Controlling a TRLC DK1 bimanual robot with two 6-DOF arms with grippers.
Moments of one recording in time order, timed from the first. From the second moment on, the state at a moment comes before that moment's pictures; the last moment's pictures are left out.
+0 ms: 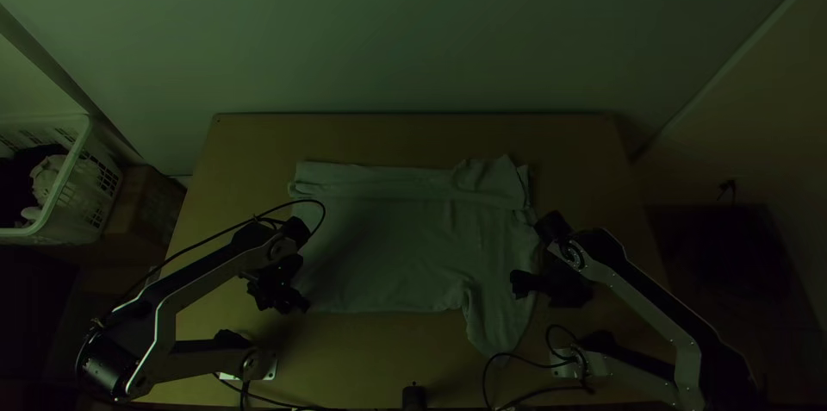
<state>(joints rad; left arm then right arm) -0.40 1.35 0.74 -1.16 -0.08 0.02 0.42 1.20 0.71 -1.12 -0.19 0.57</state>
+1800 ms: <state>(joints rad) -0.24 1.35 1.01 -1.13 -0.06 0.00 0.43 1.25 0.87 -1.06 -0.02 0.48</state>
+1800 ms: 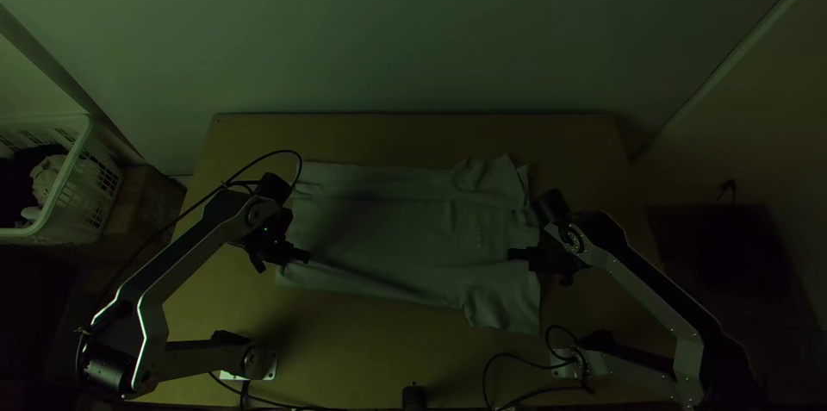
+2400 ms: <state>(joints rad) -0.12 1.54 1.39 -1.14 -0.05 0.03 0.26 1.41 1.14 -1.06 0.00 0.36</state>
